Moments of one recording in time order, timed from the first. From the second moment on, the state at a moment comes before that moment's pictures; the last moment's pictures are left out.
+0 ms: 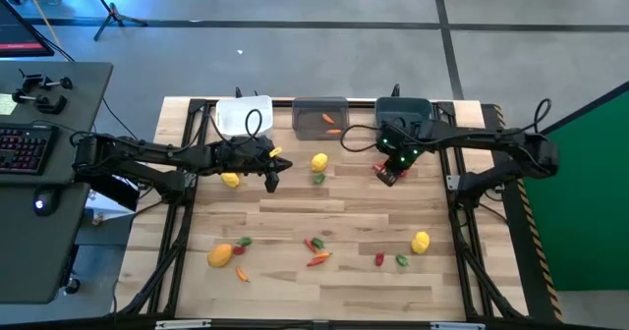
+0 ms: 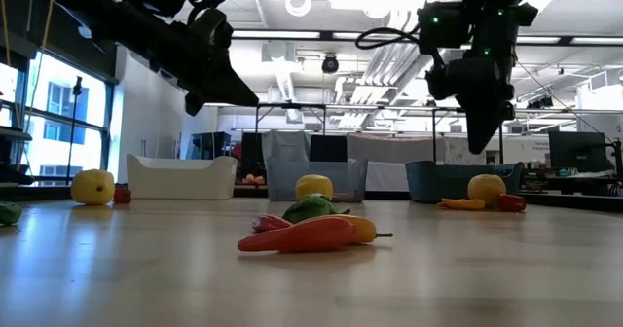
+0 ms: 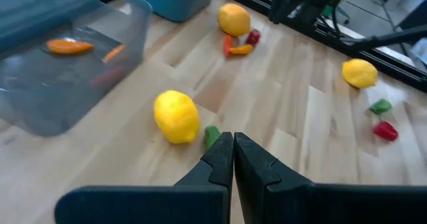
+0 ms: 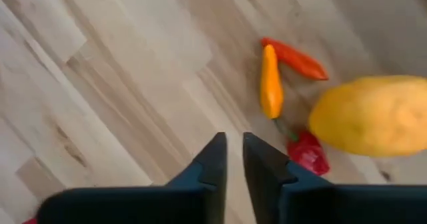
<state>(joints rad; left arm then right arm) 0.15 1.21 0.54 0.19 -0.06 -0.35 -0.35 1.34 0.90 -0.91 -0.12 0.34</state>
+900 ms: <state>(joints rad) 0.10 1.21 0.54 0.17 -0.13 0.01 -0.33 1.40 0.90 -0.81 0.02 0.33</state>
